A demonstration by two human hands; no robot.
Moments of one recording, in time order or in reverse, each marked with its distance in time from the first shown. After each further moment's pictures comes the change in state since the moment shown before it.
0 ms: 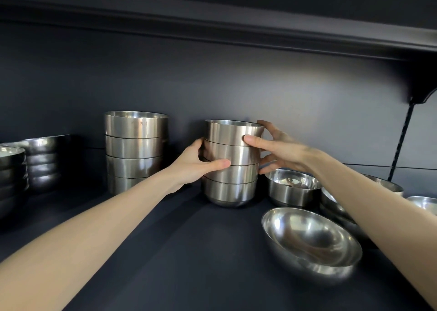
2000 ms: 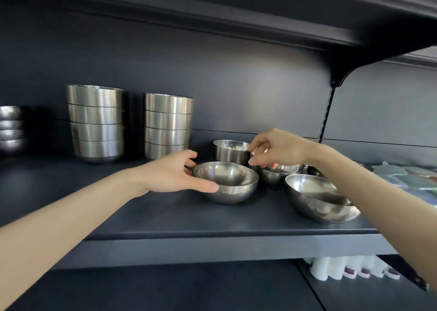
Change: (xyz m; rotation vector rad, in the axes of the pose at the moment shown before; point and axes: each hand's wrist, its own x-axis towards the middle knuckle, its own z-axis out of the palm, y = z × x) left_hand -0.139 0.066 0.075 0.403 -0.310 -0.150; right_hand -0.161 0.012 -0.049 -0.676 0.005 0.021
